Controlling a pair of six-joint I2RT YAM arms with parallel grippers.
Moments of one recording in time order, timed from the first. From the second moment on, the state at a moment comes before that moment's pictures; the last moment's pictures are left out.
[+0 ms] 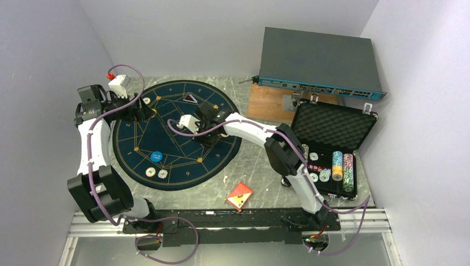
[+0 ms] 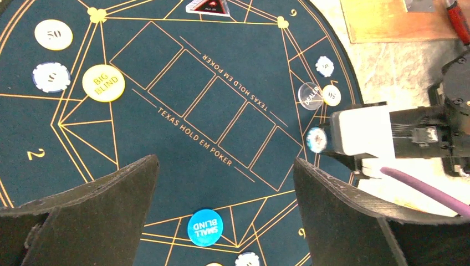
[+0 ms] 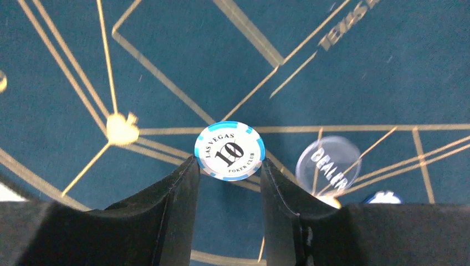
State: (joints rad) left arm 0.40 1.38 1.23 -0.59 0.80 0.23; right arm 0.88 2.22 1.83 -0.65 -0.18 -0.48
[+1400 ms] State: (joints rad) left arm -0.20 1.76 1.21 -0.60 0.39 0.48; right arm 0.59 1.34 0.93 -0.68 -0.27 -0.47
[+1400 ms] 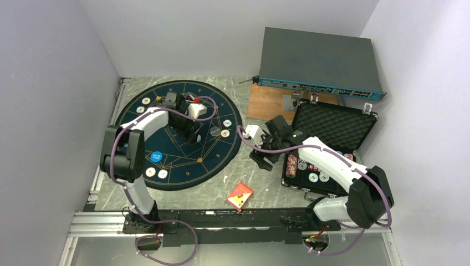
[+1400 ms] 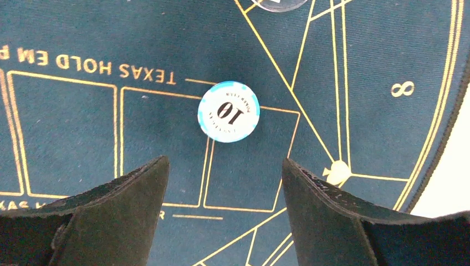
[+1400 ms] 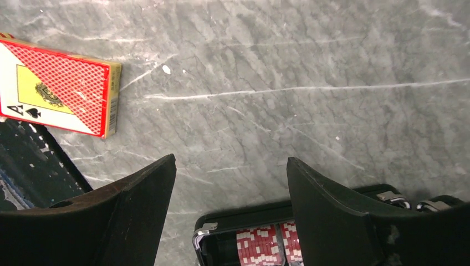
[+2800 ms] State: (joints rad) left arm -0.30 1.93 1.35 -0.61 0.27 0.50; right arm 0.56 1.31 0.92 -0.63 -0.27 -0.48
